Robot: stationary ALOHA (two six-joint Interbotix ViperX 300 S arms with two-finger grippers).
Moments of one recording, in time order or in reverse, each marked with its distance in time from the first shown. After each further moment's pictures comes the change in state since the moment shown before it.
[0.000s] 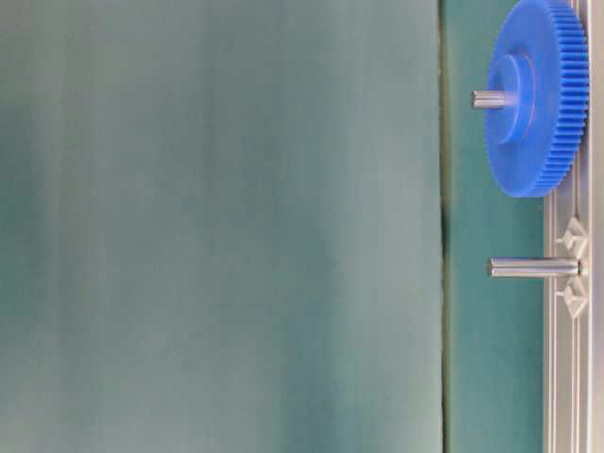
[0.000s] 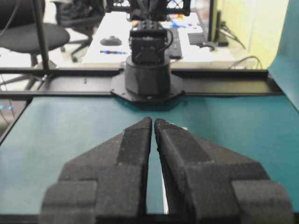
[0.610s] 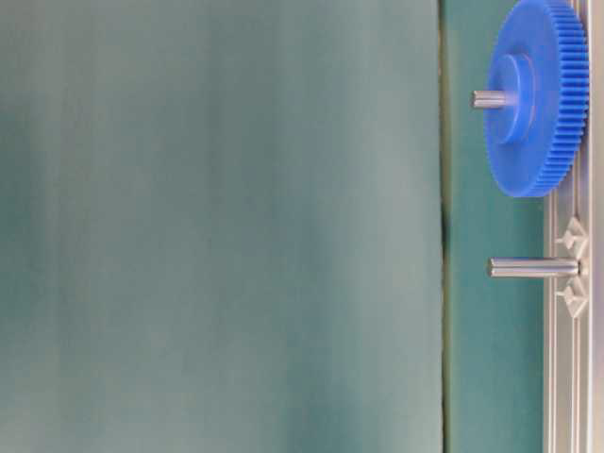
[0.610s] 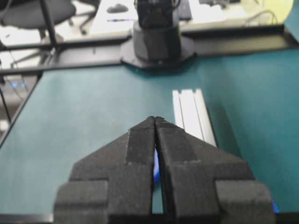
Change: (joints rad) left arm -0.018 0.126 -0.081 0.009 0.149 -0.015; right arm 0.015 0.003 0.015 0.026 0.101 0.072
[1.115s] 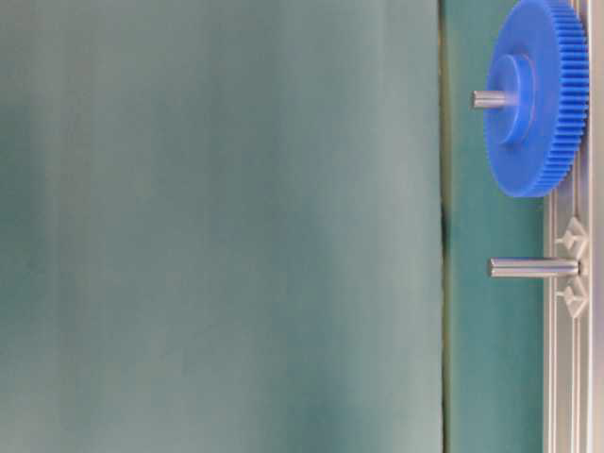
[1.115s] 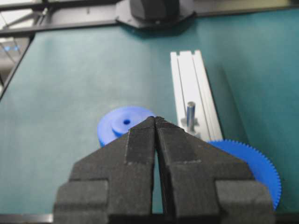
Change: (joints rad) left arm -0.044 0.230 -0.152 0.000 0.250 -0.005; right arm 0.000 -0.002 0.011 -0.002 0.095 0.002
